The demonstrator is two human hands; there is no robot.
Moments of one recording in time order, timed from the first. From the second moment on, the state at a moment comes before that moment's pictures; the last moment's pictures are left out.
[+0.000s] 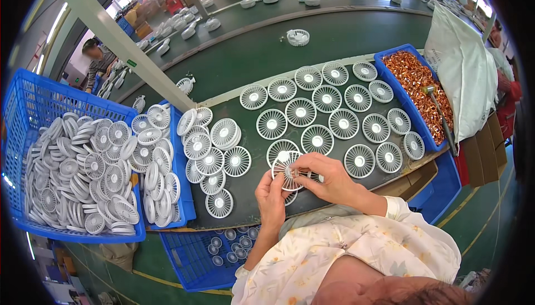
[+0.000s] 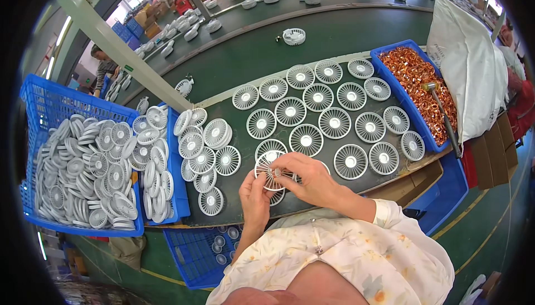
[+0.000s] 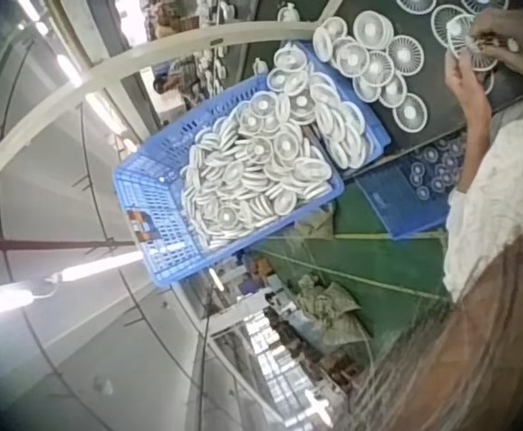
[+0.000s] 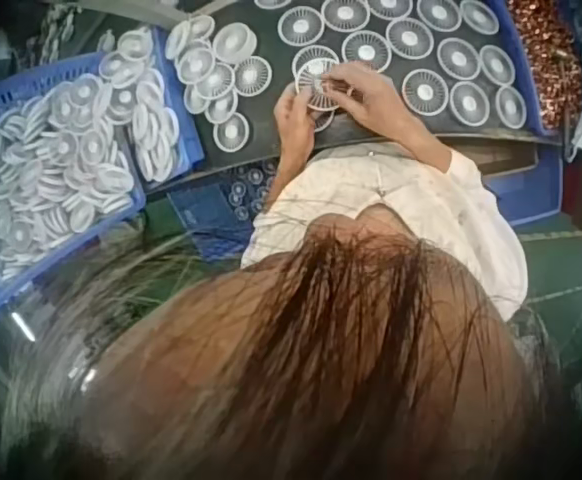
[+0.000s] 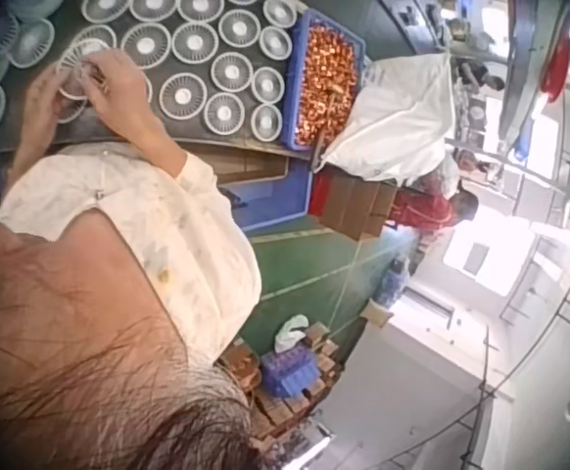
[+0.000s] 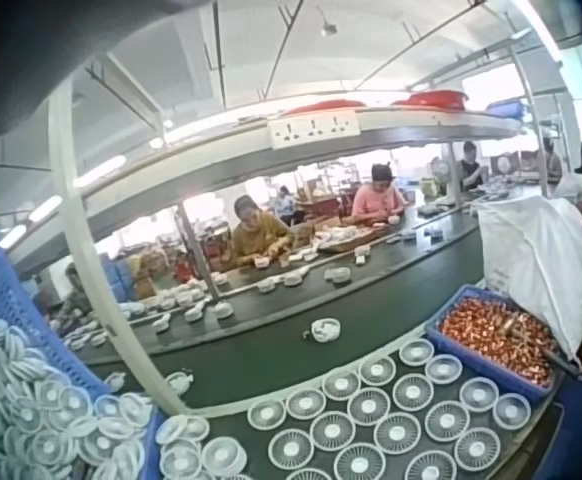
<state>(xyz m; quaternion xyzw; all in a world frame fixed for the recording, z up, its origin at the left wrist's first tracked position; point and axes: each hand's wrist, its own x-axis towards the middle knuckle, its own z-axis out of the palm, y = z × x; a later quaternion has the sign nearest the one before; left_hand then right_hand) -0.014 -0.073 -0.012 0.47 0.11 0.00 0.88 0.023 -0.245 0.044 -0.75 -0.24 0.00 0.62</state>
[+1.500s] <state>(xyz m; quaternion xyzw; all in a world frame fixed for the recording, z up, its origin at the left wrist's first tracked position) 0.016 -0.131 0.026 0.70 0.00 -0.06 0.71 -0.003 -0.557 0.029 -0.88 0.30 -0.36 0.02</state>
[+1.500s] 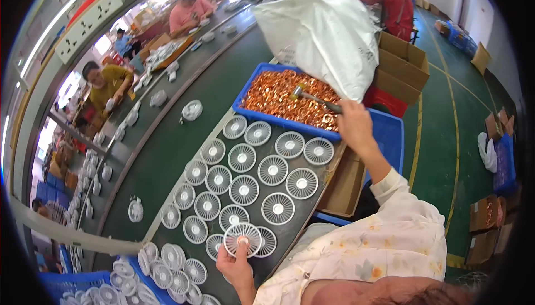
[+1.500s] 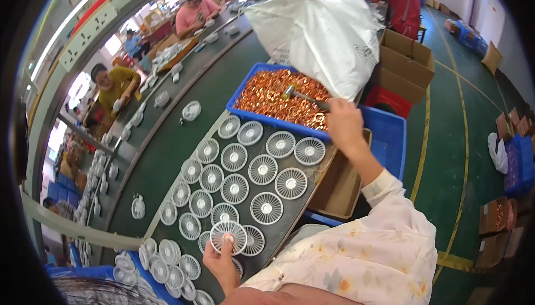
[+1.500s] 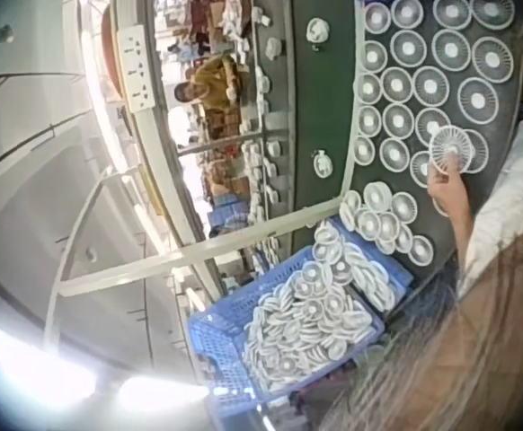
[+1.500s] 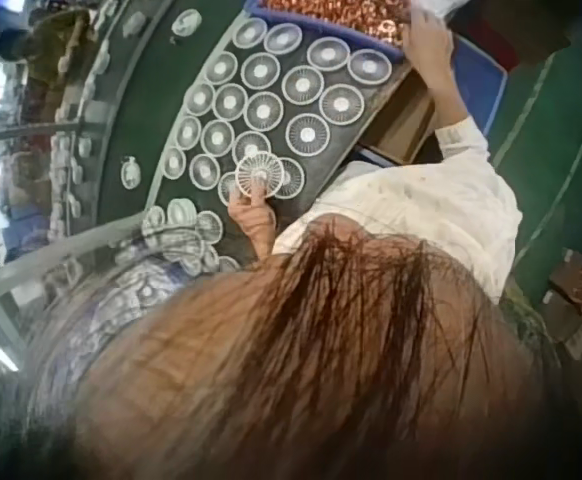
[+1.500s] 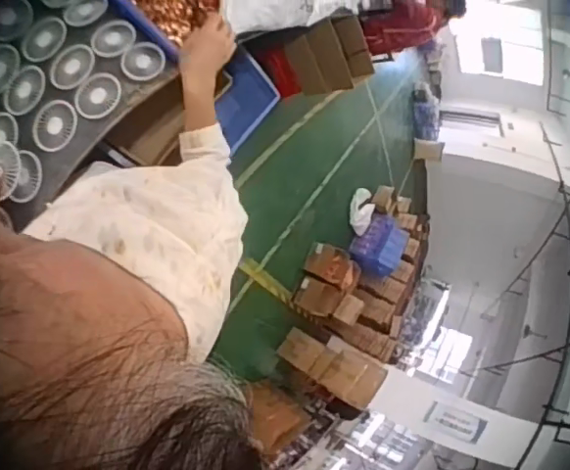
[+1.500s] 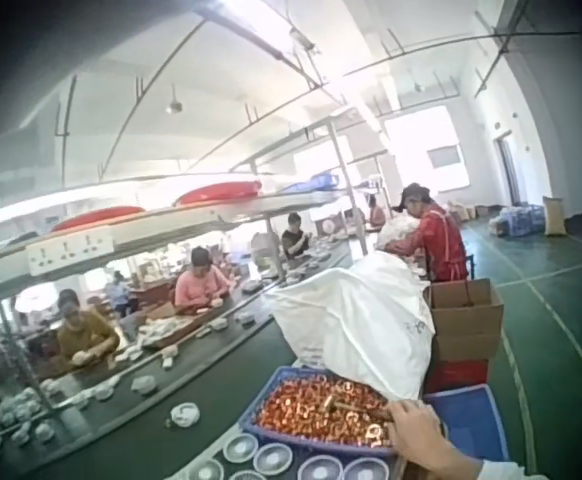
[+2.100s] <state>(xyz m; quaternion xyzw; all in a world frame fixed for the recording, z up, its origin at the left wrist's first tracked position) 0.041 -0.190 0.030 0.68 -0.02 -0.10 0.72 -0.009 -0.582 0.037 -0.90 0.20 -0.36 0.11</state>
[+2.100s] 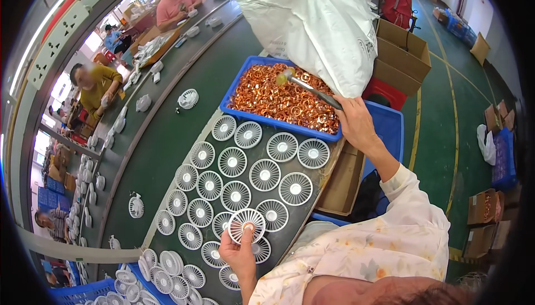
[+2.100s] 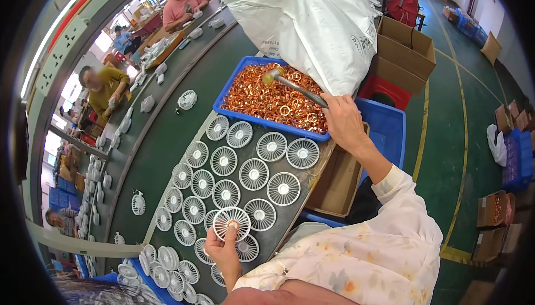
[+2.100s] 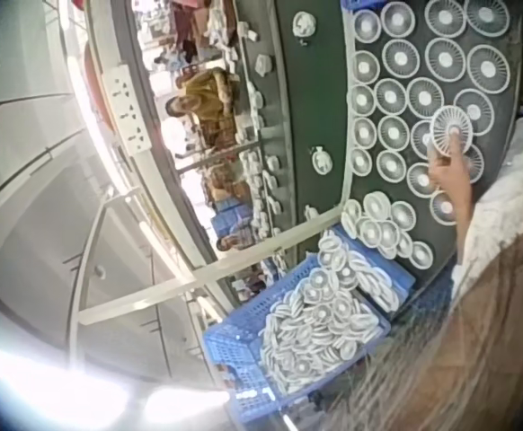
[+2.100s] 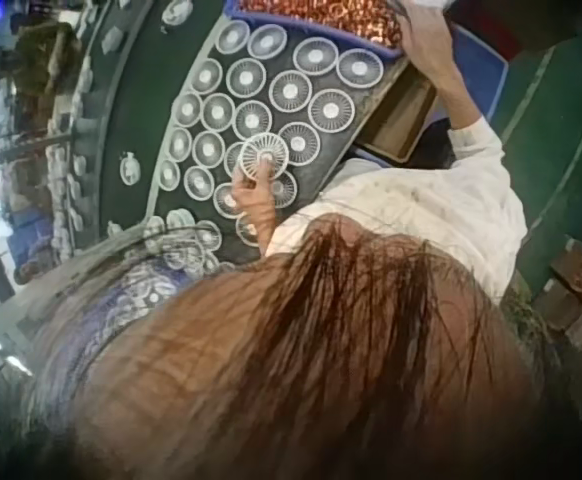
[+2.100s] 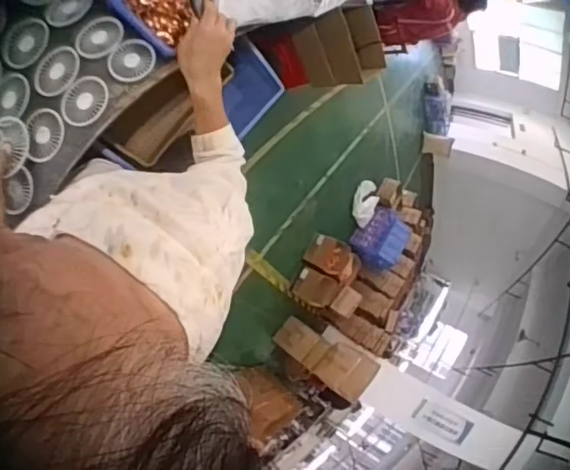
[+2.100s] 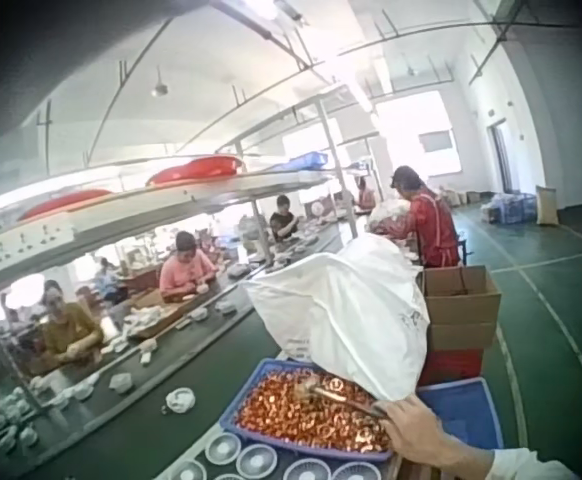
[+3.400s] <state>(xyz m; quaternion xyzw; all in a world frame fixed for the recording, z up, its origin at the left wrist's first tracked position) 0.021 -0.191 0.021 0.68 -0.09 -0.11 0.72 -0.117 -0.482 0.046 -0.89 0.30 -0.06 0.34</state>
